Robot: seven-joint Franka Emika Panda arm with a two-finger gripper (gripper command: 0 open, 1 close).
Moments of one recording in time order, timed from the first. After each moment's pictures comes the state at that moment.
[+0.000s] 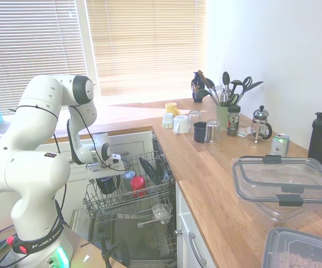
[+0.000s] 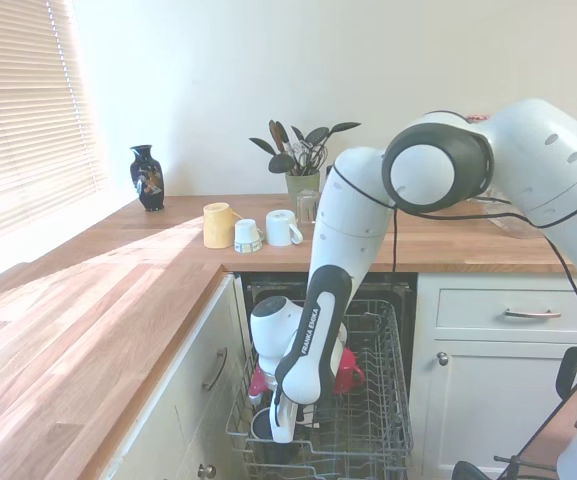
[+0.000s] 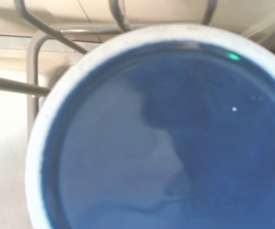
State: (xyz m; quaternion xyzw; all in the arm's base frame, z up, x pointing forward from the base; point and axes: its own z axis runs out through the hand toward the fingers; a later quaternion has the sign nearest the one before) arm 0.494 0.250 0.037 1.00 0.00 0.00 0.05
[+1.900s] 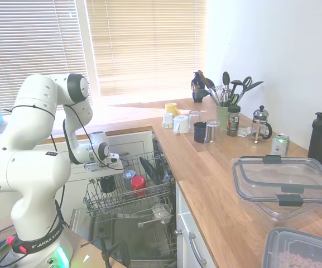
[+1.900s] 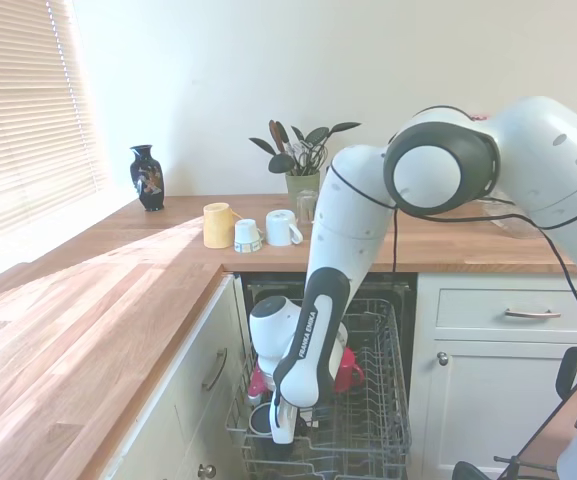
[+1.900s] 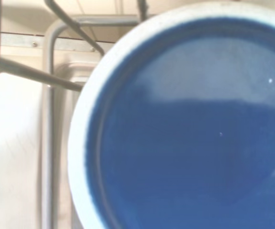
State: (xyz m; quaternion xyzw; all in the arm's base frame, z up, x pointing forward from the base) arm 0.489 0.250 0.050 1.00 -0.01 0.01 0.05
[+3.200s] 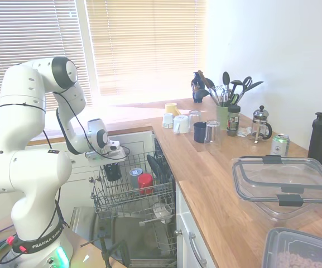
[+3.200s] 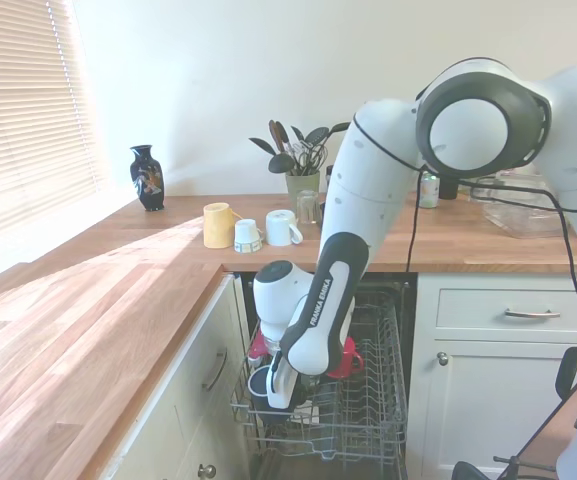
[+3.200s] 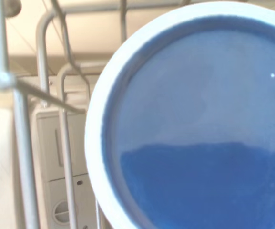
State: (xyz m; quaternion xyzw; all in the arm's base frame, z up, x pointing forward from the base) arm 0.492 0.236 0.135 0.99 -0.07 0.07 0.06
